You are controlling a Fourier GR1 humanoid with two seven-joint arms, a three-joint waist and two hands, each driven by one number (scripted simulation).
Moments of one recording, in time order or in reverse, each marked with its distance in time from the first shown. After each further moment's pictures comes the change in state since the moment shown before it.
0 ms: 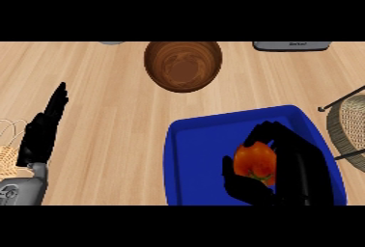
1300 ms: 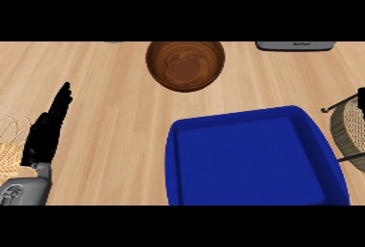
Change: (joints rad) left arm -0.003 -0.037 0.012 -0.012 -0.037 -0.020 0.002; right arm -0.290 -0.348 -0.692 0.060 -0.209 0.463 -0.245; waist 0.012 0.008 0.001
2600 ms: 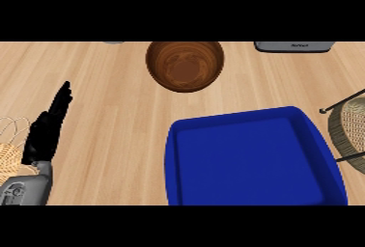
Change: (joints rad) left arm -0.012 -0.027 0.038 0.017 -0.028 -0.031 -0.007; right arm 0.118 -0.177 -0.300 0.540 -0.106 -0.077 -0.479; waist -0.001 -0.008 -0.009
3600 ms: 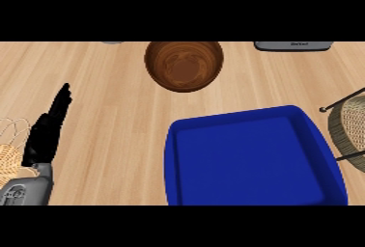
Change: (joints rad) left arm 0.013 -0.021 0.019 -0.007 -0.024 -0.009 -0.010; right arm 0.024 -0.009 -0.299 0.010 -0.267 -0.076 -0.001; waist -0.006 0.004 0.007
